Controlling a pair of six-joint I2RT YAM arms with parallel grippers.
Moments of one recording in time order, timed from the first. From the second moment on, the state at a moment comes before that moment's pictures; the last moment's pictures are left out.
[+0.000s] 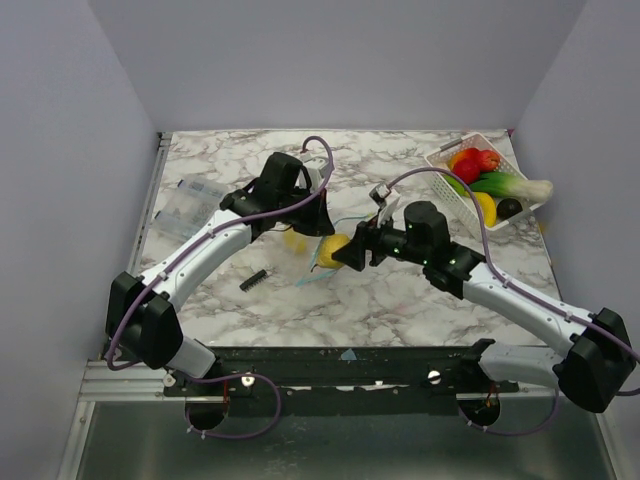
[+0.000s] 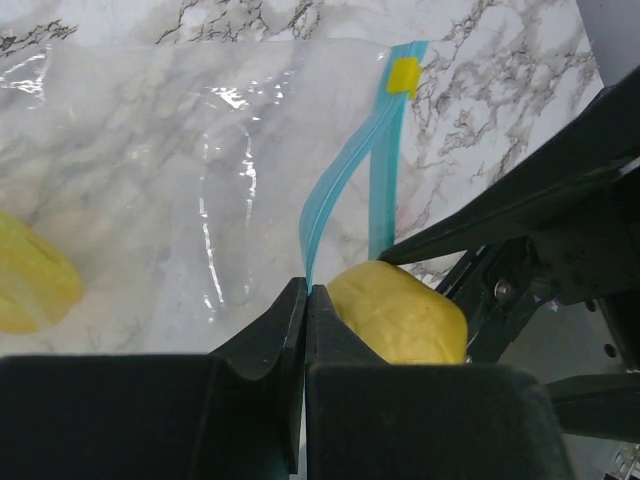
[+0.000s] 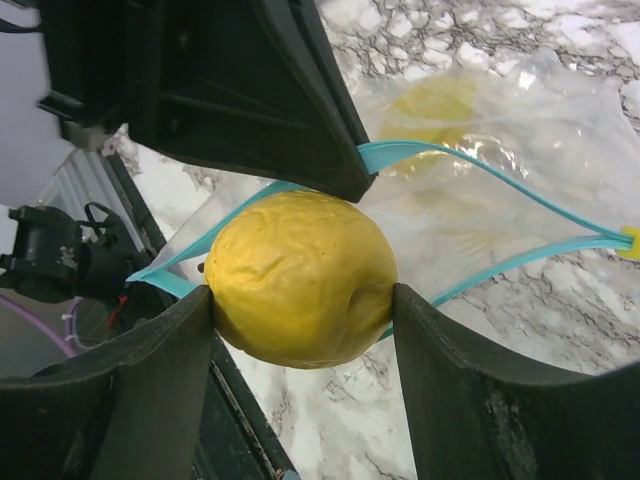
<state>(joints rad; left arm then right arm) -0.58 1.48 1.28 -0.52 0.46 -0.31 0.70 1.16 0.81 0.03 -0.33 0.34</state>
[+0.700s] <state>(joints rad) -0.59 1.44 1.27 -0.49 0.46 -0.32 0.73 1.20 0.80 -0.02 -0.01 0.64</state>
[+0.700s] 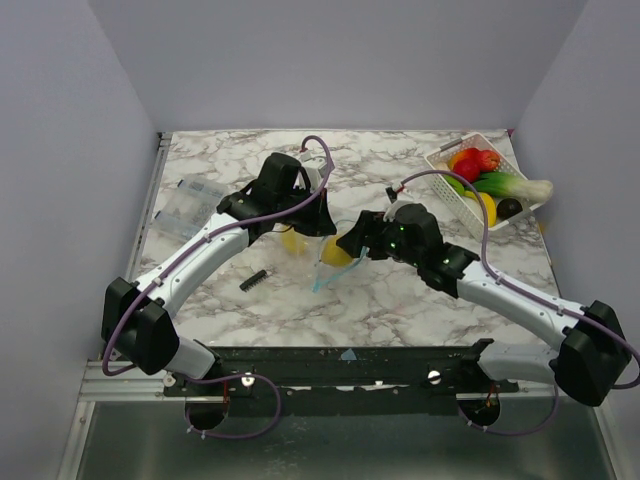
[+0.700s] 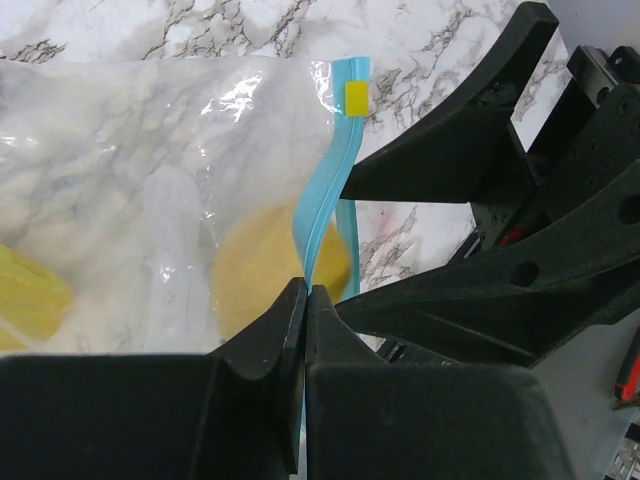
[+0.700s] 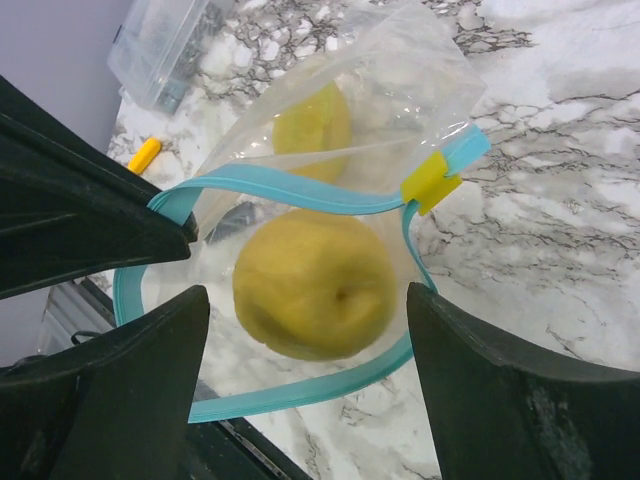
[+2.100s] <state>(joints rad) -0.59 1.44 1.33 -0.66 0.42 -0.32 0.43 1.03 0.97 -0.47 0.44 0.61</state>
